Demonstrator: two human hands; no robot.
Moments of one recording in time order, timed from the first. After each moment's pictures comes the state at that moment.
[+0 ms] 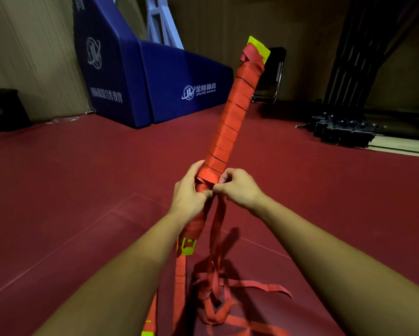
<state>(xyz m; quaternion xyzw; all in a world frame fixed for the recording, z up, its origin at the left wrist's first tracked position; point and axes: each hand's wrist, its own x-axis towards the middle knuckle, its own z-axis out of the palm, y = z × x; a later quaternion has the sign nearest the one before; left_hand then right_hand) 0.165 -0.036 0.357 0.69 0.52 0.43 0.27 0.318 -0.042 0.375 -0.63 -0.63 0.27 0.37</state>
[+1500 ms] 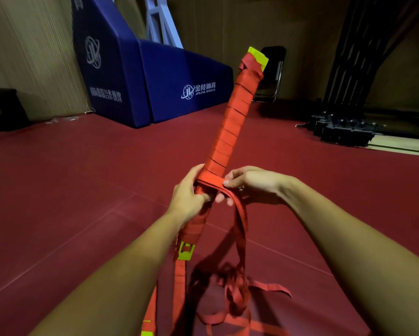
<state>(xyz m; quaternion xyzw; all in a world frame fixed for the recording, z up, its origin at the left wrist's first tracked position) 0.163 -0.028 0.346 0.67 0.52 0.41 0.33 0.355 -0.054 0.410 -0.49 -0.60 0.58 0.25</state>
